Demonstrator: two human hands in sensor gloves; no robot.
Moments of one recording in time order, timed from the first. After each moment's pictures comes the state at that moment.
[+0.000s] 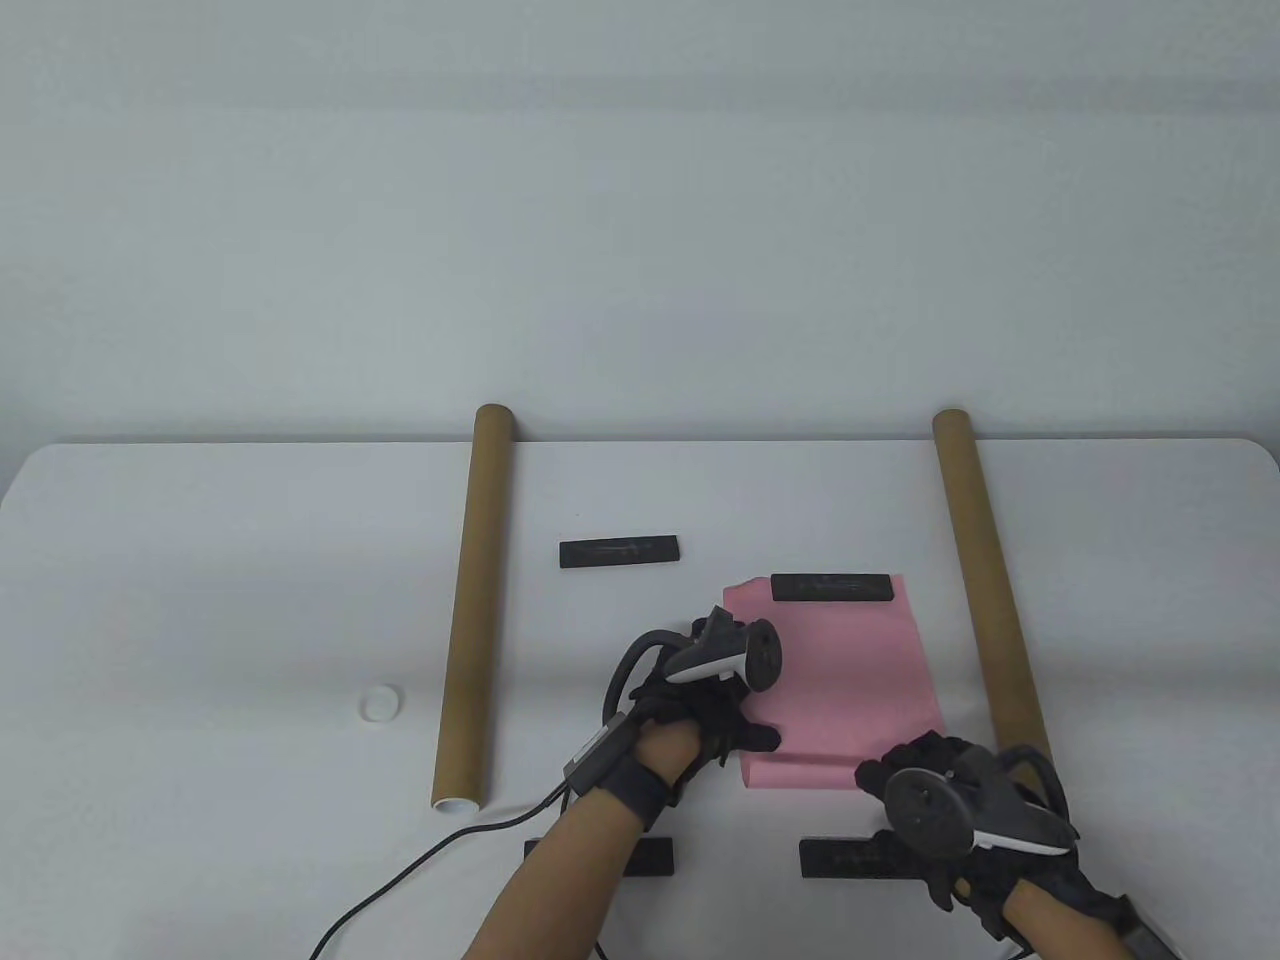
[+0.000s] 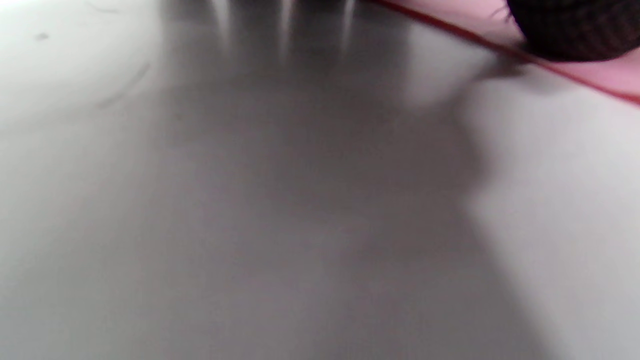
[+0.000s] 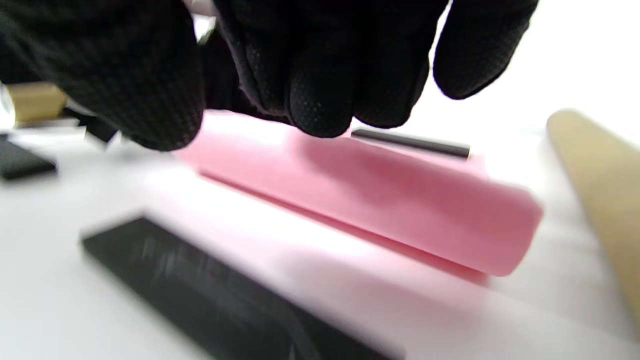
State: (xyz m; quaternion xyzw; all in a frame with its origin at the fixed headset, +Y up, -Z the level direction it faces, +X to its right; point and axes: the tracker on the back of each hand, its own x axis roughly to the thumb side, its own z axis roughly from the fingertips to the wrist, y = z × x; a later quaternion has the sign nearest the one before) left_hand 0.040 -0.787 -0.446 -0.26 -0.21 -0.05 0.94; right_hand 0.231 -0.686 -0.293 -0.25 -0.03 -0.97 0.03
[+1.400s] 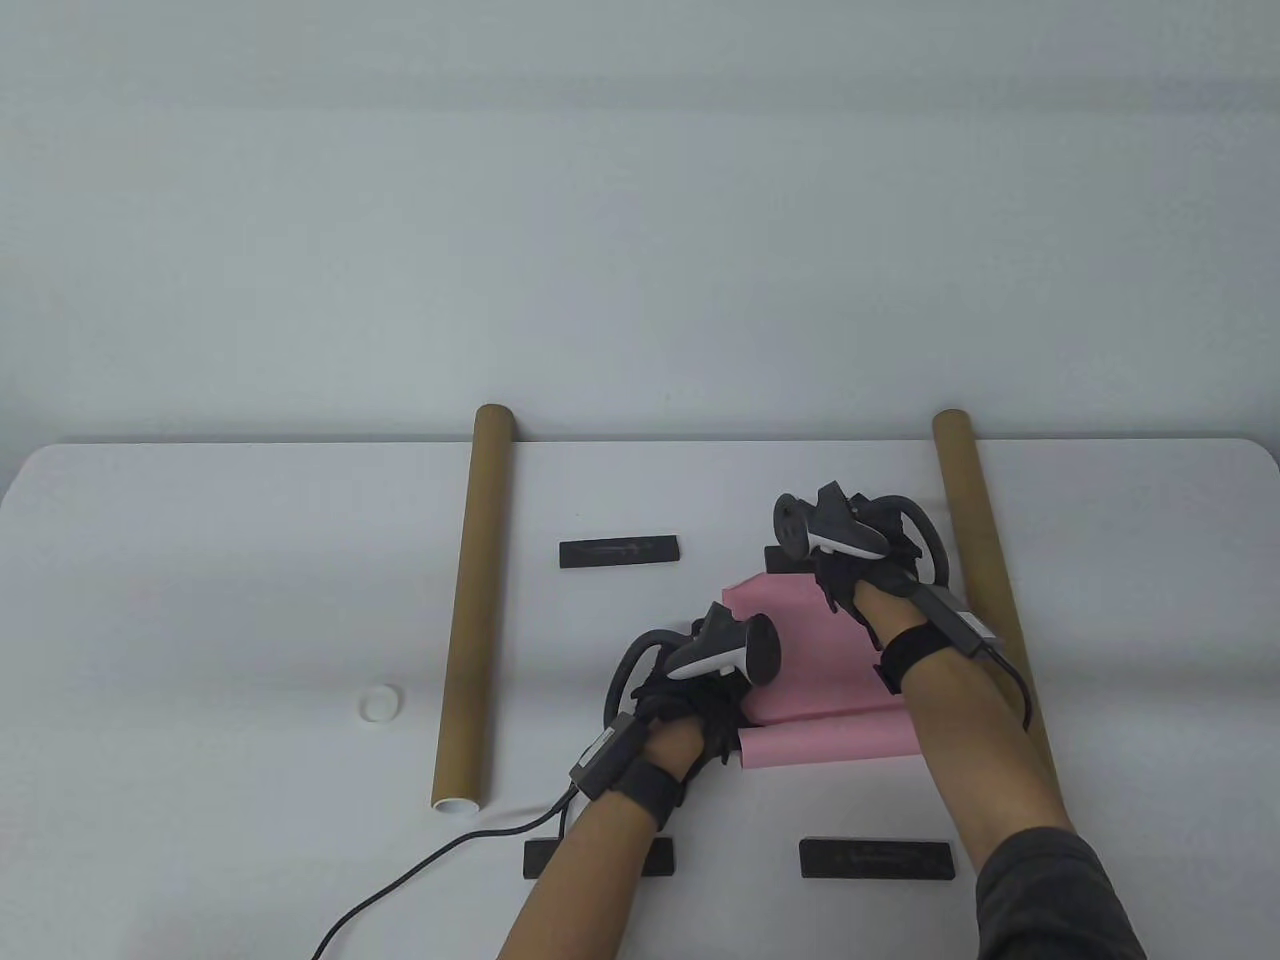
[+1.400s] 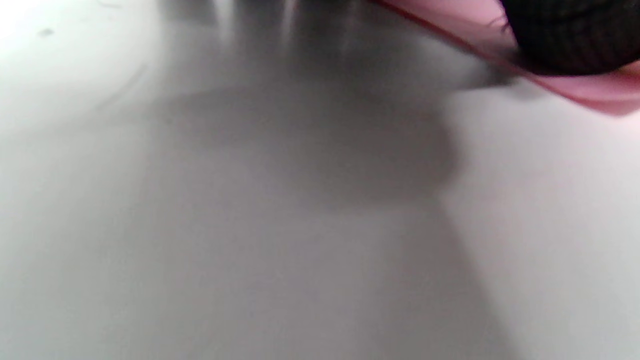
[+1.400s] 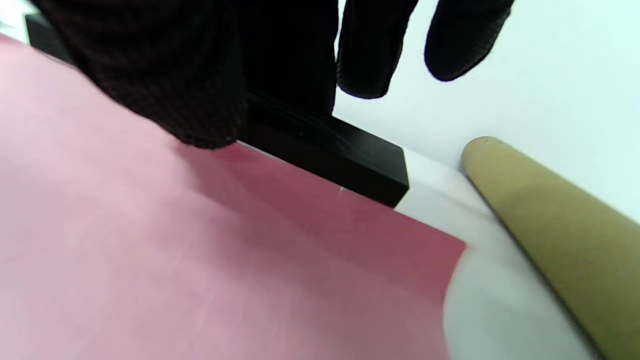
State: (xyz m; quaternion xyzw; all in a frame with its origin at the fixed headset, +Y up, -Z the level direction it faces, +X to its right) left_hand 0.039 -0.787 -0.447 -0.28 -0.19 -0.04 0.94; right_hand 0.185 -0.733 -0.573 -0.05 -0.06 -0.98 0.19
